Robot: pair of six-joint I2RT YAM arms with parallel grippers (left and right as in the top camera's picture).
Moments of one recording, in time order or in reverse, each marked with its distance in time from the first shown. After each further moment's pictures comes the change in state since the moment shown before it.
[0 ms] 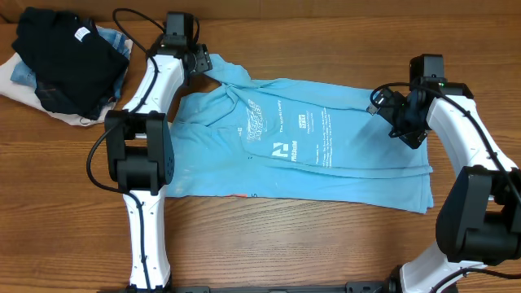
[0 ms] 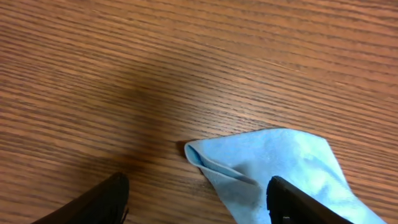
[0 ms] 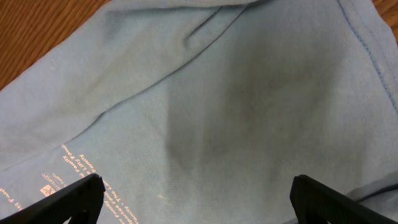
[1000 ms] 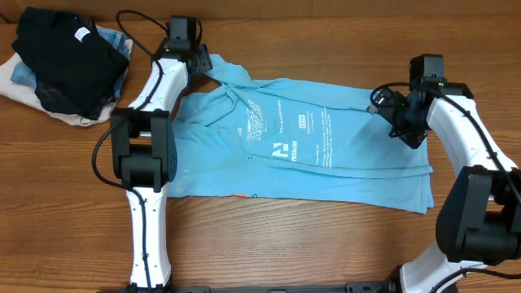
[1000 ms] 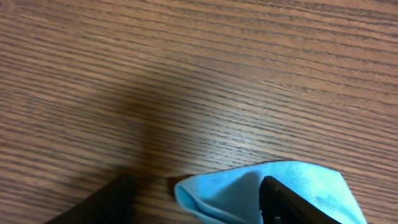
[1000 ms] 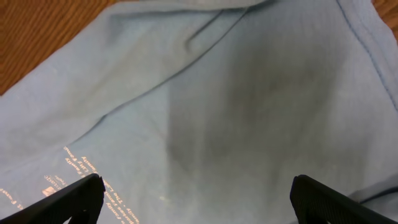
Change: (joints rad) left arm -0.008 0.051 0.004 0.102 -0.020 0.011; right arm 0.000 0.000 0.000 0.006 0.000 0.007
